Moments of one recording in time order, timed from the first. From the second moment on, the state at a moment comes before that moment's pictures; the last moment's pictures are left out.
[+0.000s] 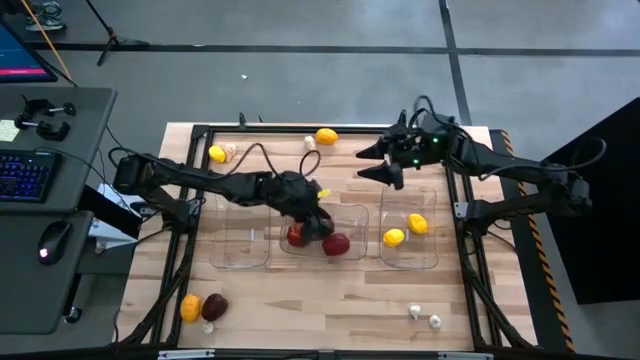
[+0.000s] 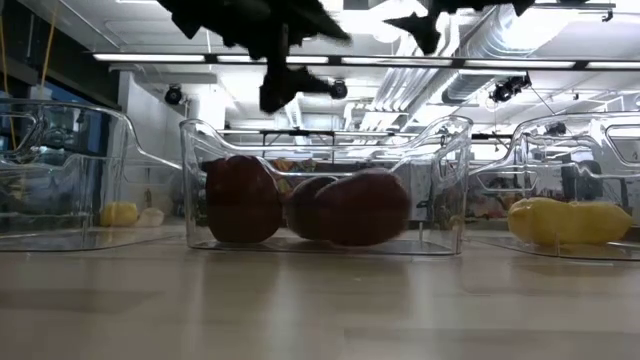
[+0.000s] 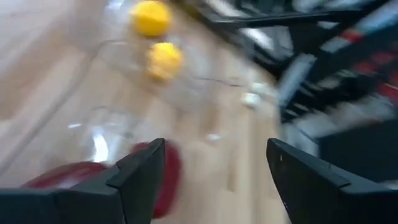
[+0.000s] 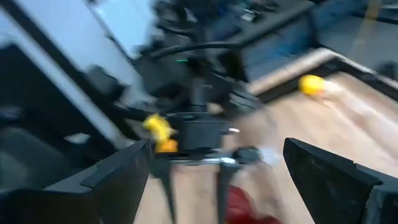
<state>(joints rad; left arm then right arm) 0.00 1.57 1.04 -0.01 0.26 -0.56 -0.34 1.11 0.97 -0.03 -0.46 0.43</state>
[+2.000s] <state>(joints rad) -0.92 1.67 1.05 -0.94 0.21 -1.74 -0.08 1.11 0.97 -0.06 -0.19 0.52</state>
